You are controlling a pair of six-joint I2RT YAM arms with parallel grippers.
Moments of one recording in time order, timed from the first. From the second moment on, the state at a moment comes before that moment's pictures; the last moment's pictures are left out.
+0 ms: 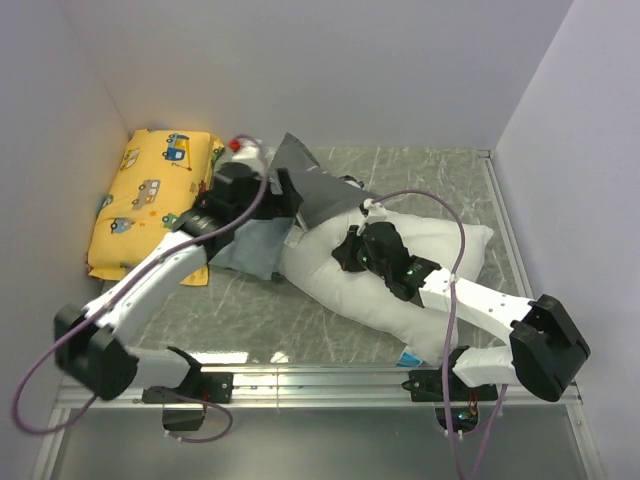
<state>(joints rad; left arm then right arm) -0.50 1.26 1.17 -0.27 -0.06 -0.47 0.74 1.29 0.73 0.06 0.09 0.59</state>
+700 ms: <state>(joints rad) -0.26 1.75 1.59 -0.43 -0.12 -0.48 0.76 1.20 0.68 0.07 0.16 0.62</state>
